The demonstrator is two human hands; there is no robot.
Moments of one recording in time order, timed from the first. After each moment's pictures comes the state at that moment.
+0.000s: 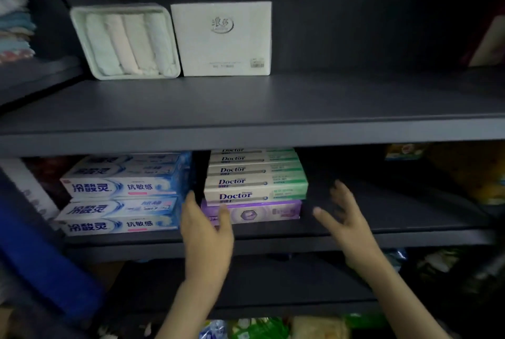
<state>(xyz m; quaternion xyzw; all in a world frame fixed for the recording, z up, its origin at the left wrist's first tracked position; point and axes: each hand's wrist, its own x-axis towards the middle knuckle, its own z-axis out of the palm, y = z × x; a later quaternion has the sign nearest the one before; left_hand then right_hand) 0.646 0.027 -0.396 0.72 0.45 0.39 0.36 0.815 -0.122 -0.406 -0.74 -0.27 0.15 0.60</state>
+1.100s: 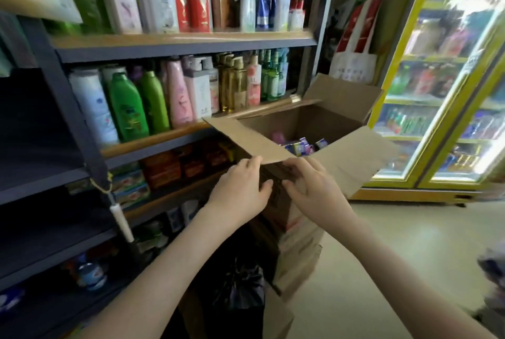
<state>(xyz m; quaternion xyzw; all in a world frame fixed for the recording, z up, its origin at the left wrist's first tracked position) 0.917 -0.691 -0.102 0.97 -0.06 0.08 0.20 0.936 -0.855 -0.115 -0.92 -0.24 -0.16 0.28</state>
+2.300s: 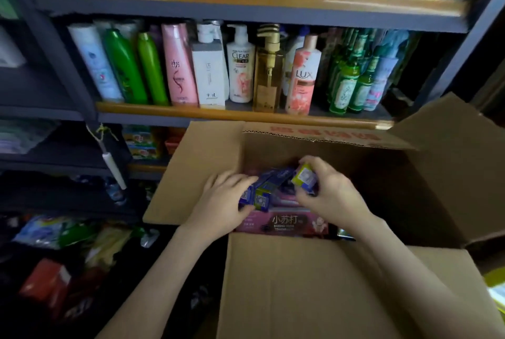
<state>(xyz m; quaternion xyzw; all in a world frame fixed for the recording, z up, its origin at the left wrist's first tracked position) 1.185 -0.820 -0.195 0.96 0.24 0.10 0.12 1.356 -0.970 -0.168 -0.81 -0.51 0.00 0.30</state>
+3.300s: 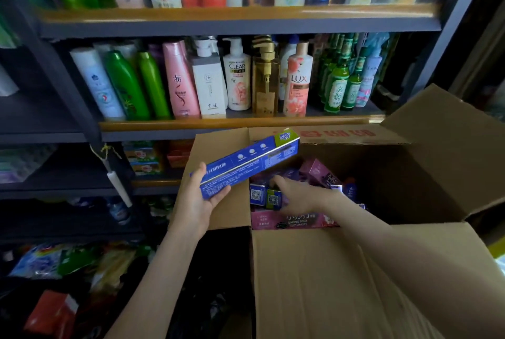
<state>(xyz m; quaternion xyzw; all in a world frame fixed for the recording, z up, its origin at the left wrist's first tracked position) 1.151 -0.793 -0.165 0.34 0.38 0.36 0.78 1.337 -0.905 -0.193 -0.79 -0.56 0.25 0.05</state>
